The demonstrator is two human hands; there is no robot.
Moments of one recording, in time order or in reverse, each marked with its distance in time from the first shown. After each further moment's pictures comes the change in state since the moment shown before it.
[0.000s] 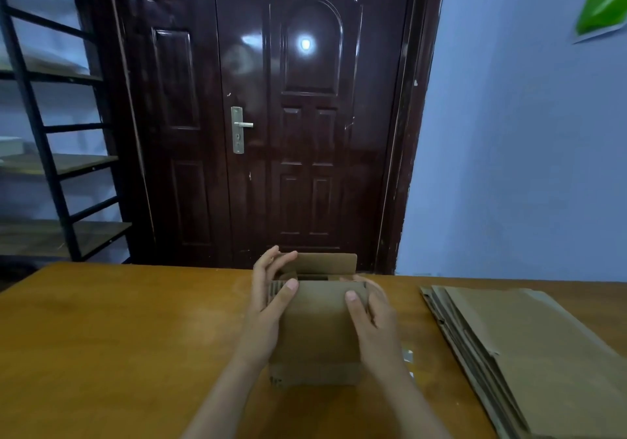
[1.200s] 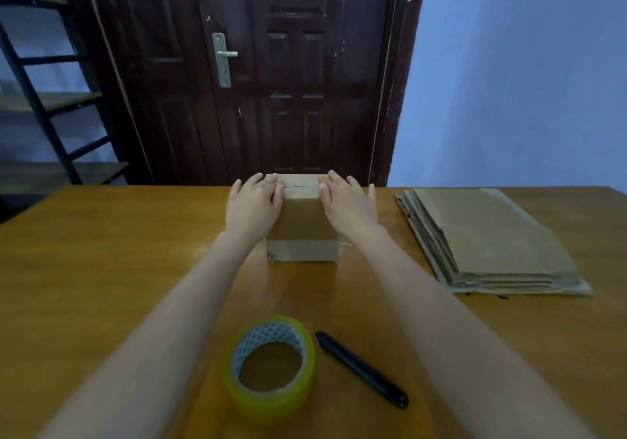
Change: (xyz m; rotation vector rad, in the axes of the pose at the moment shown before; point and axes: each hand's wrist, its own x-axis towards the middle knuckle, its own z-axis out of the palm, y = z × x) left_hand -0.011 0.012 -0.004 1.285 -0.083 0.093; right_hand -0.003 -0.030 -0.017 -0.799 -0.227 -0.053
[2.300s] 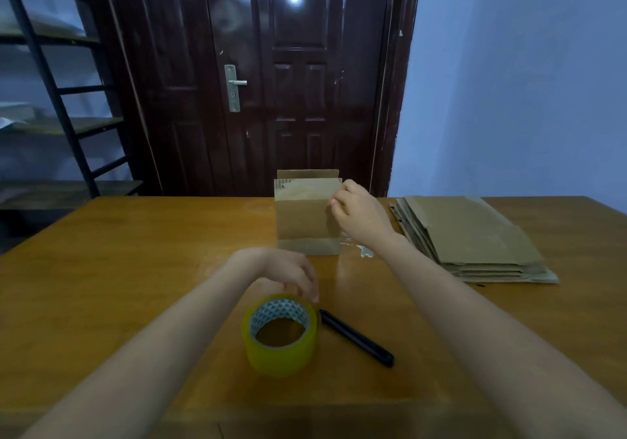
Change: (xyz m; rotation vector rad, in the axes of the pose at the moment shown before) left_hand -0.072 0.048 -0.059 -0.233 -1.256 0.181; right_hand -0.054 0.005 -0.039 0.073 0.215 -0.312
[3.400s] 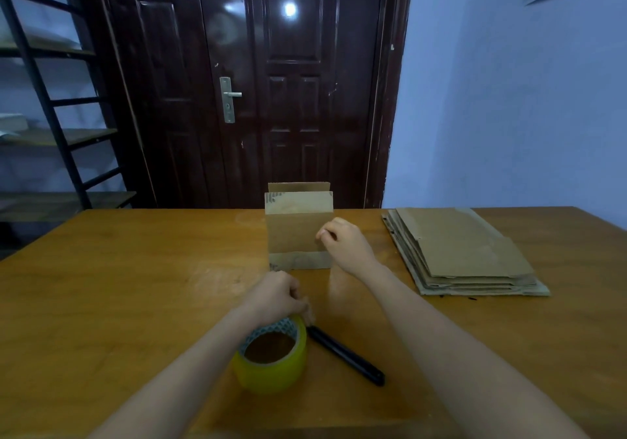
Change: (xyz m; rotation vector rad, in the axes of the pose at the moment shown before) left_hand 0.018 -0.017 0.050 -0.078 0.671 -0.005; right_hand -0.017 0.003 0.021 0.283 -0.143 0.205
